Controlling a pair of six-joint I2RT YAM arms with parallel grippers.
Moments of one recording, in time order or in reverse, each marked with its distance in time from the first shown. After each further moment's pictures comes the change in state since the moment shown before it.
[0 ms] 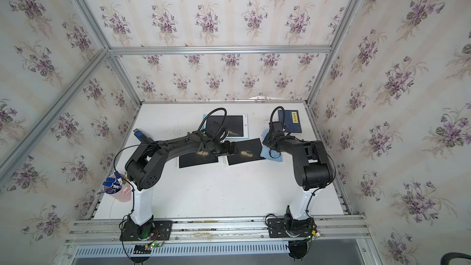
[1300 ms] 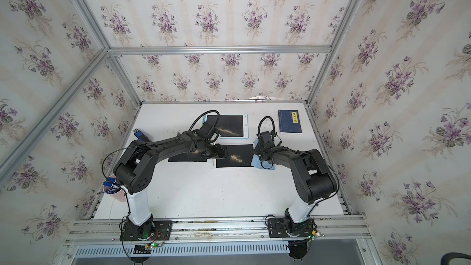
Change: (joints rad) left arm 0.065 -0.098 -0.105 -0.108 0.005 0.141; right arm 0.174 -0.142 -0.184 0.039 0.071 0.122
